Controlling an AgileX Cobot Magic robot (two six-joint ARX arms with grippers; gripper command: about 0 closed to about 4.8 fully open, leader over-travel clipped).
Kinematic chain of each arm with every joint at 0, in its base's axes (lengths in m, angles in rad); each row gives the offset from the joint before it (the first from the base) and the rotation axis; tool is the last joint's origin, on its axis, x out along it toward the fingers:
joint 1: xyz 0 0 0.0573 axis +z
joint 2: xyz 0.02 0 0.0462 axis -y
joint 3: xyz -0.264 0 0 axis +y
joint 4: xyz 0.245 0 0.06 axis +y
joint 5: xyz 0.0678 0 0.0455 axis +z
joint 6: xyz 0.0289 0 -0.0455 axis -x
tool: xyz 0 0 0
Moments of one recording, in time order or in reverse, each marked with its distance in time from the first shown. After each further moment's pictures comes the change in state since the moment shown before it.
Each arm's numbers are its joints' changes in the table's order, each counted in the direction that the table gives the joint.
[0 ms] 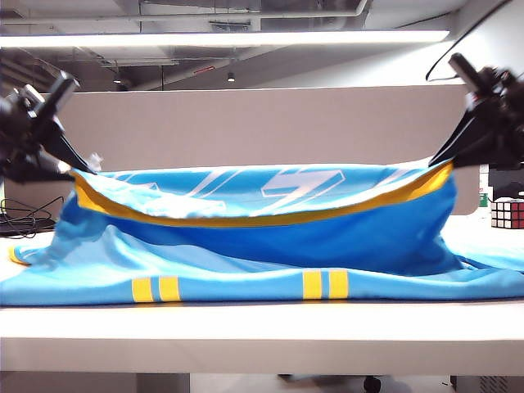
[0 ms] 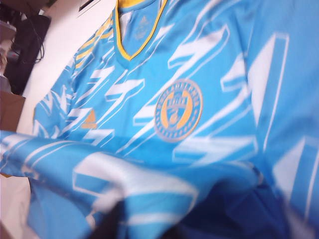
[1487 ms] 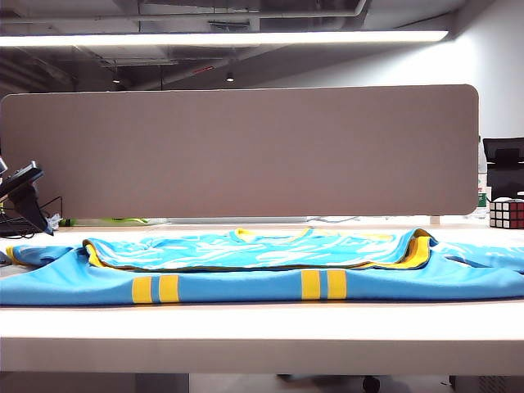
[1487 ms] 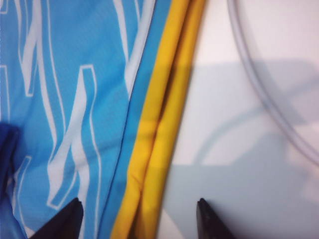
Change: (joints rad) left arm 0.173 -0.276 -0.133 0.095 0.140 -0.274; right arm -0.343 -0.267 -0.107 0.203 -0.114 0.214
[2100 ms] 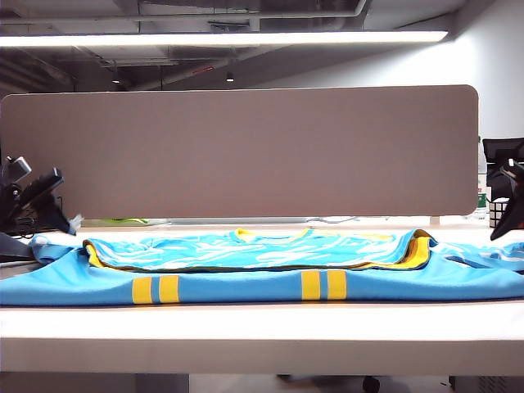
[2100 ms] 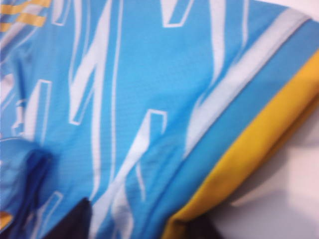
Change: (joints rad) left arm -0.047 -0.101 -0.023 -0.169 -0.051 -0.009; right arm 0.105 -0.095 -0.021 -0.184 0.003 0.007
